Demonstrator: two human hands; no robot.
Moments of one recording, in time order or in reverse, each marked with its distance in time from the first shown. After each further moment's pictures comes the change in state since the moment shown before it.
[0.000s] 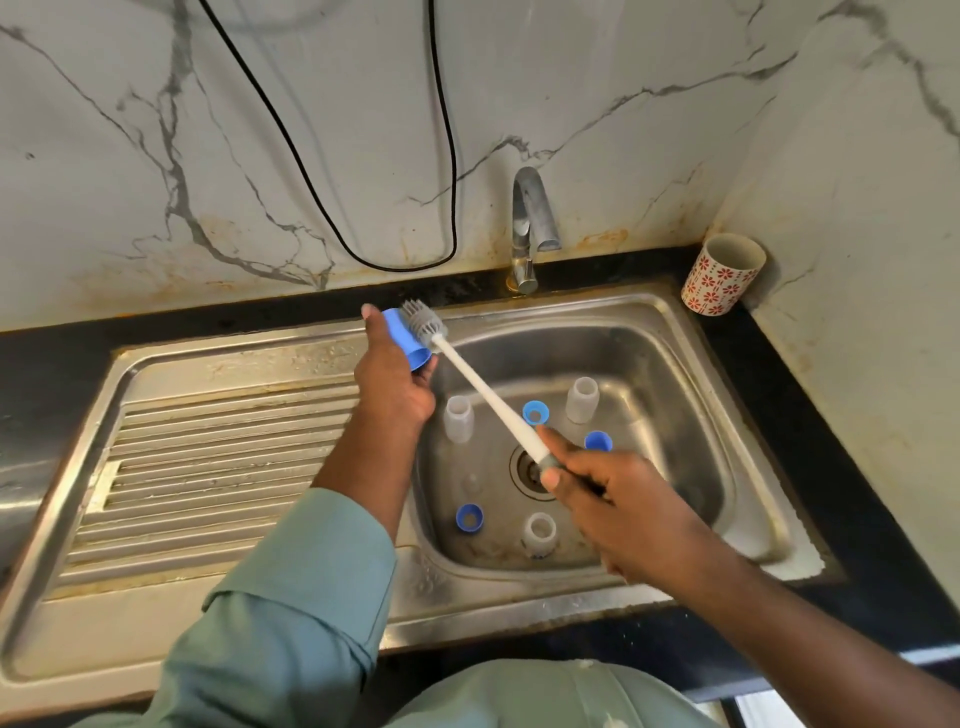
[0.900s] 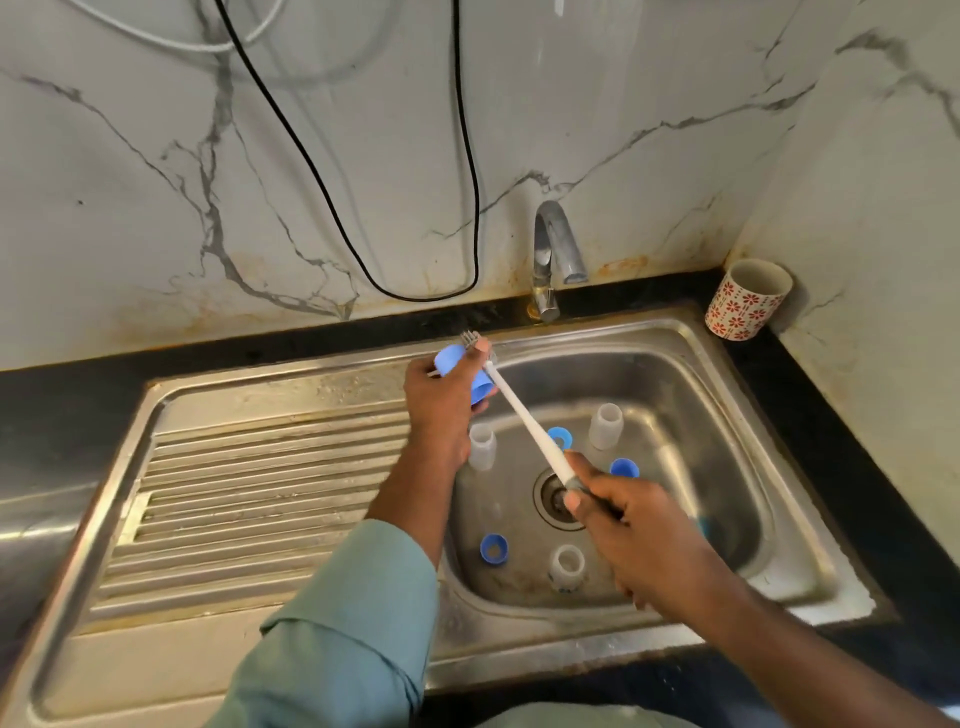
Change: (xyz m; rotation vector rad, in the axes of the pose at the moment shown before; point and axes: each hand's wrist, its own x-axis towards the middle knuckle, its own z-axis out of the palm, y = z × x) left_hand 0.000 -0.015 0.003 0.465 -0.065 0.193; right_hand 0.008 -0.007 0.011 -0.027 0.065 0.119
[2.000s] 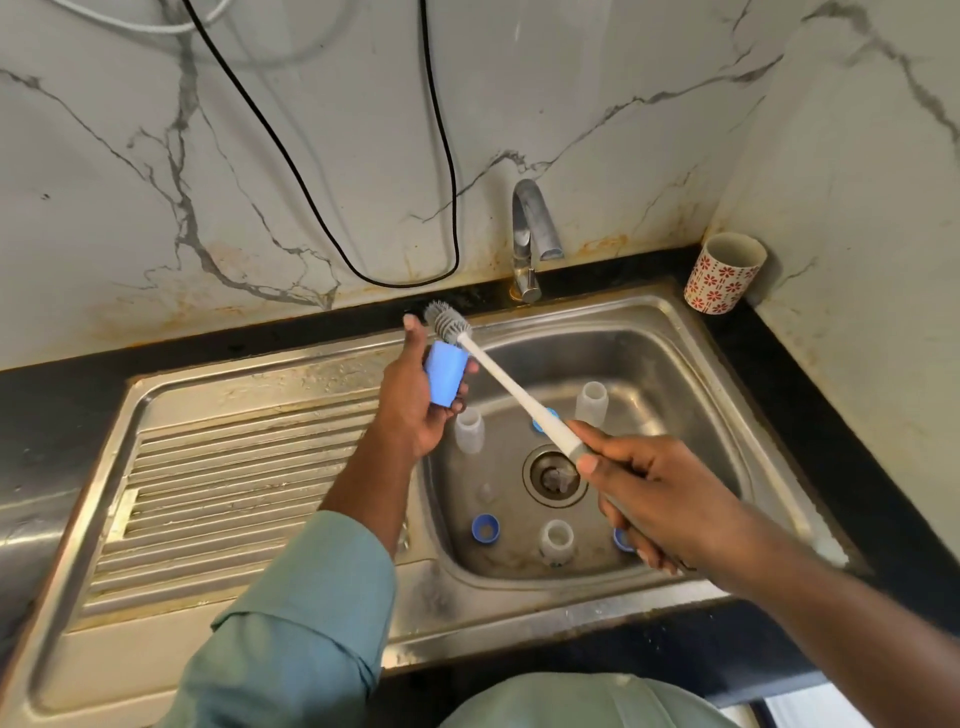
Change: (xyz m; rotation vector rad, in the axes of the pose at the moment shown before) left_hand -0.003 0.004 -0.027 -0.067 -0.336 -0.146; right_hand -0.022 -0.006 -0.033 0.209 -0.079 0.011
